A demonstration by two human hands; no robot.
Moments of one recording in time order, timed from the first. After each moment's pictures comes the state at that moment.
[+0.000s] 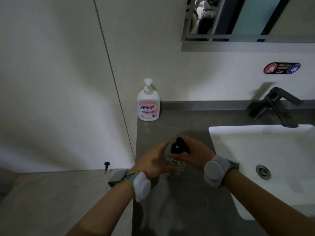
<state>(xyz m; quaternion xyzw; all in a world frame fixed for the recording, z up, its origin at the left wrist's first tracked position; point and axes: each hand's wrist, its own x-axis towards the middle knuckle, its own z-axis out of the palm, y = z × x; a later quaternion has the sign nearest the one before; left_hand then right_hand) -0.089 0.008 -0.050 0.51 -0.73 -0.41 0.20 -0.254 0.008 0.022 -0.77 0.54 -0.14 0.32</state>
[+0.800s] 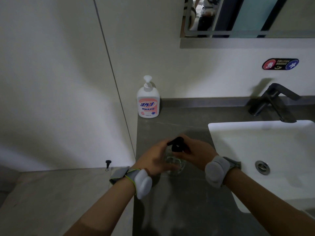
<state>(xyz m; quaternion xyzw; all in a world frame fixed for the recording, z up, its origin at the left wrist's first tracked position) -0.091 0.015 -0.048 0.52 -0.74 -0.38 0.19 -0.259 0.021 0.024 -0.79 0.55 -0.08 0.27</state>
